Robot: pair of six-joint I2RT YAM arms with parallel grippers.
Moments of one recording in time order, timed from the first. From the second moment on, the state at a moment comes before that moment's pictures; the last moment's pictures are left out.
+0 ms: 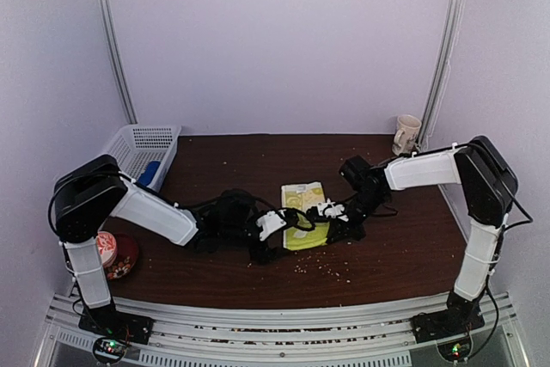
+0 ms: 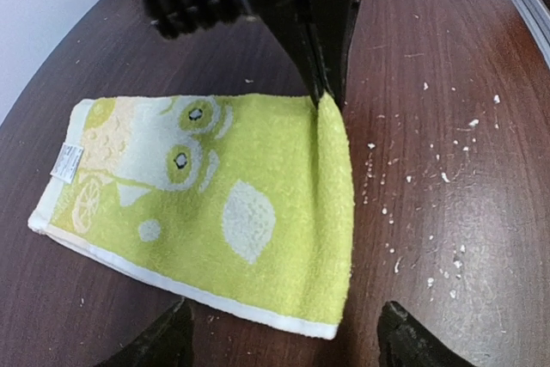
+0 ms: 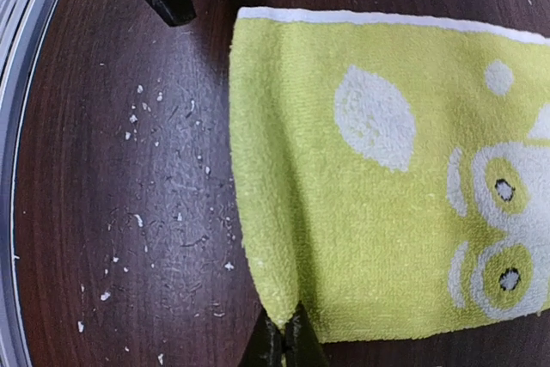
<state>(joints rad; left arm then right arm) -0.96 1.89 0.88 0.41 0.21 0.37 0.56 1.88 1.16 -0.61 -0.55 -0.97</state>
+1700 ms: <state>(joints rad) -0.88 2.05 1.07 0.28 0.53 0.40 0.43 2.06 1.38 -0.88 -0.69 -0.85</state>
